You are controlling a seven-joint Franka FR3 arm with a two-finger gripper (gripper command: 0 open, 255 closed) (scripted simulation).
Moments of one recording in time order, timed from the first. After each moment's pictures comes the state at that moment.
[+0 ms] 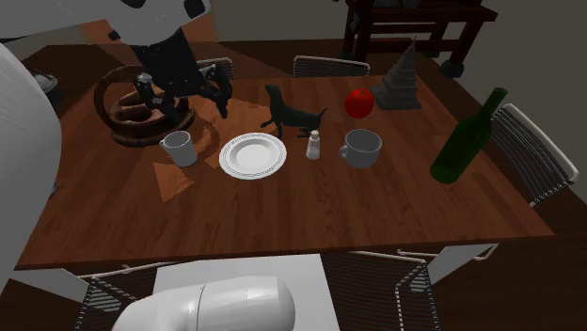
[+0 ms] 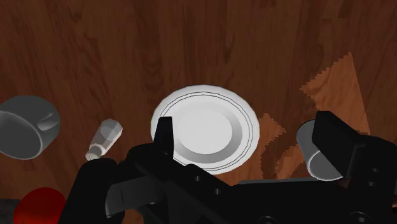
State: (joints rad) arm -0.02 -0.78 0.07 -2.28 -0.09 1.58 0.16
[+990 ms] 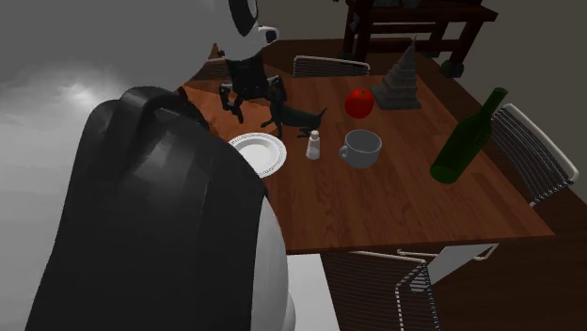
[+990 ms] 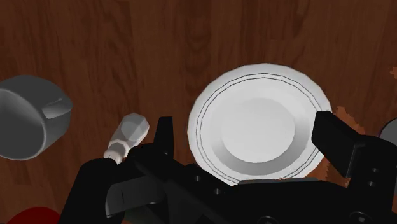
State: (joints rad) arm -0.08 -0.38 -0.10 -2.18 -0.17 1.77 -0.04
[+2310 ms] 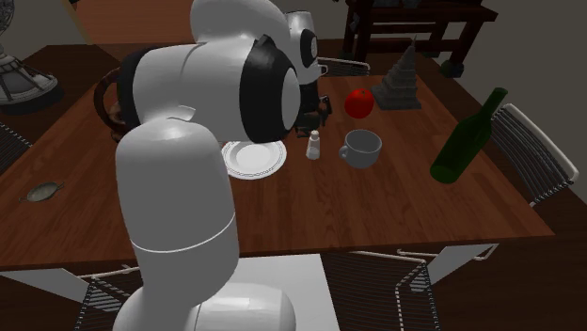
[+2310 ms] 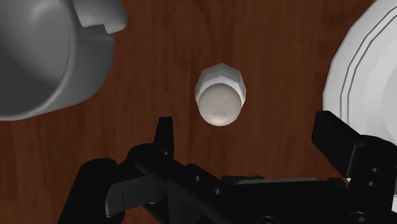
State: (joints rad) arm -0.21 0.39 -0.24 -1.63 -0.11 1.84 -0.32
